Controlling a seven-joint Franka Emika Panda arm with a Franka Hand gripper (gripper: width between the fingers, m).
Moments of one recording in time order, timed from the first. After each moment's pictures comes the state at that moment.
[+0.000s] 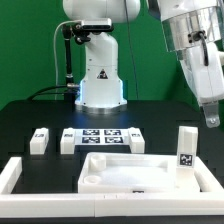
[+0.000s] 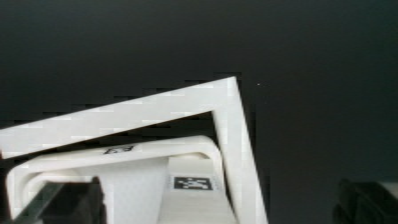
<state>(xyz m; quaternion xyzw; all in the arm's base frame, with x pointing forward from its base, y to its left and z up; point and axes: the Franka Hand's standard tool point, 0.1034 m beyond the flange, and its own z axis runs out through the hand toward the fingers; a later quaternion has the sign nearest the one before) 0.656 0.114 0.149 -0.61 0.78 0.04 0.14</state>
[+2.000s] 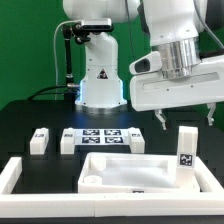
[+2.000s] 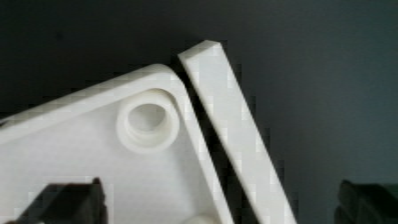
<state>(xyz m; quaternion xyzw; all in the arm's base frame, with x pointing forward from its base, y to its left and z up) 0.526 0.105 0.083 -0.99 0.13 -0.01 0.10</state>
